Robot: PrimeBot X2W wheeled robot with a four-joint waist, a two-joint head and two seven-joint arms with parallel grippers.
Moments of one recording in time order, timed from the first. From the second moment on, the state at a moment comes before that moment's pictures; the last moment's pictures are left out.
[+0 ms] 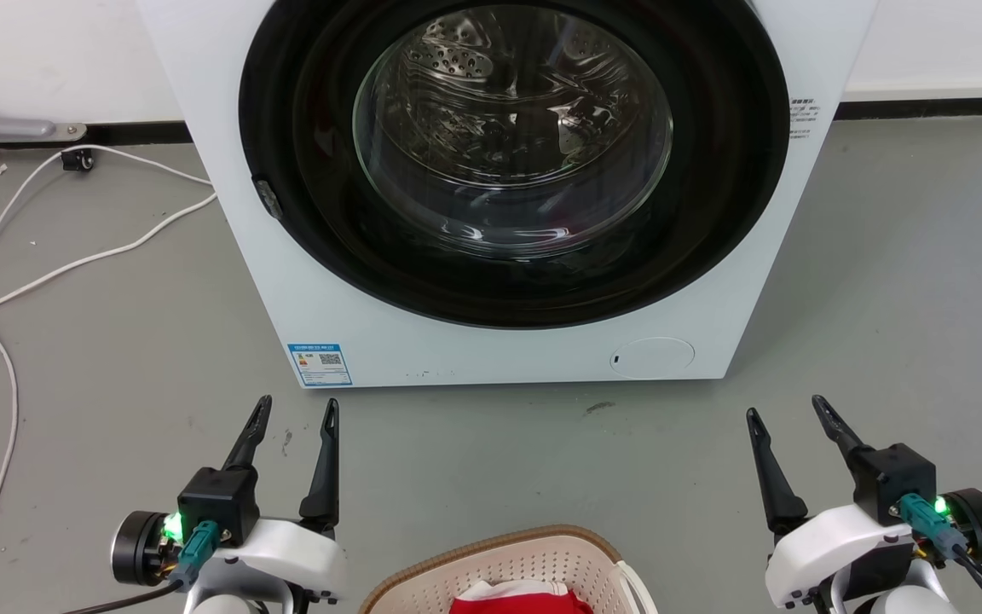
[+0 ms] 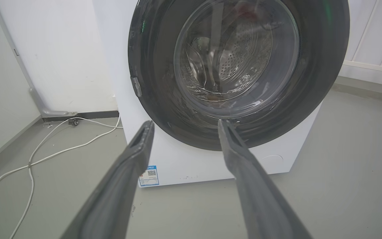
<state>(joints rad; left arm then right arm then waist) -0.09 0.07 -0.03 0.25 -0.07 -0.10 -0.26 -0.06 -0.05 0.02 0.21 -0.04 0.13 -0.12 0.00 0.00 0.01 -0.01</state>
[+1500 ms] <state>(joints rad) -0.30 0.05 -0.03 0.84 -0.16 -0.07 -0.25 -0.36 -0.05 0.15 0.71 0.01 0.13 -0.09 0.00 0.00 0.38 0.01</state>
